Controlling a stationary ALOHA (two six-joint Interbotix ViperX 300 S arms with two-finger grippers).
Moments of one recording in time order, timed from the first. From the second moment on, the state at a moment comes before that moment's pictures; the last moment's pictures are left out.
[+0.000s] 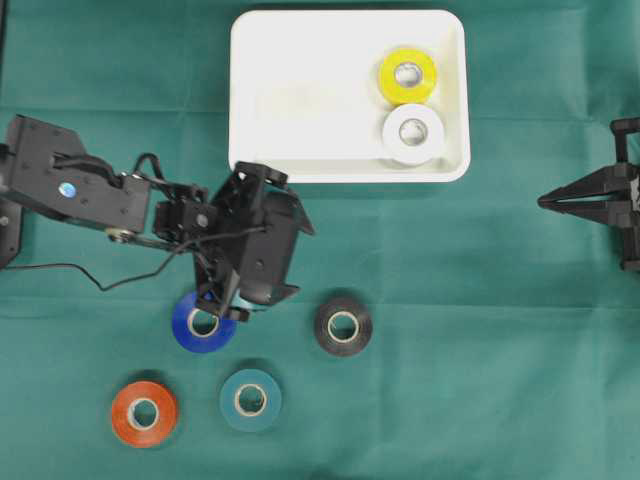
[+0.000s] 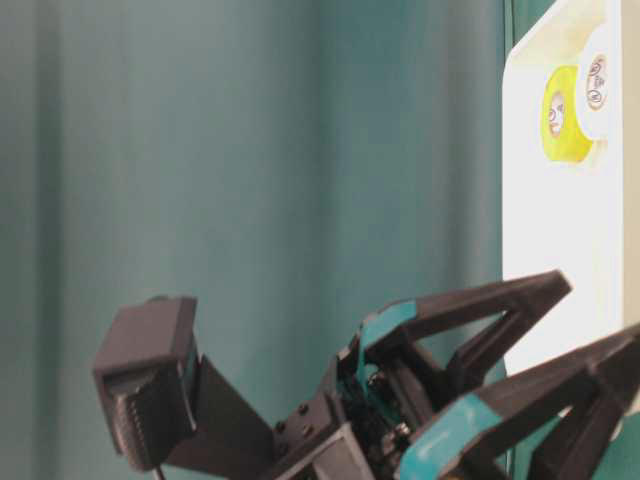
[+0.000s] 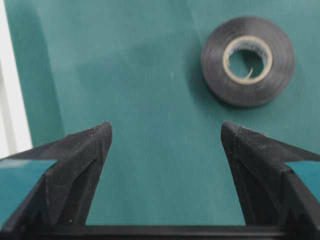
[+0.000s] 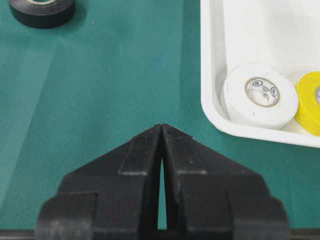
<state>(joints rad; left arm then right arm) -0.12 0.00 0.59 -0.02 0.16 0.23 -0.01 -1.11 1.45 -0.03 0.07 0.01</state>
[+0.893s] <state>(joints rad) -0.16 0.26 0.36 -0.02 0.16 0.23 -0.01 -1.11 1.45 -0.03 0.07 0.01</state>
